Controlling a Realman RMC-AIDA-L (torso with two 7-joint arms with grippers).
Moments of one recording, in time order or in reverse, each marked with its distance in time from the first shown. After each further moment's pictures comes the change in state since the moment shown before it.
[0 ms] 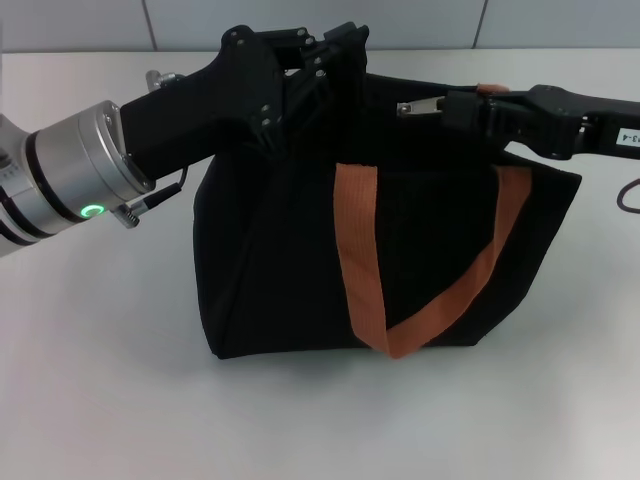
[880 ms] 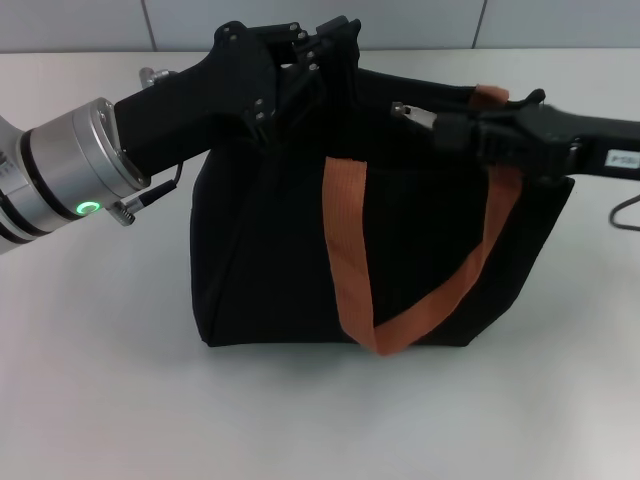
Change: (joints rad) left arm 0.005 0.000 -0.011 0.008 -0.001 -0.007 -0.009; right arm -0.027 0.007 -0.028 -0.004 0.006 0.005 -0.040
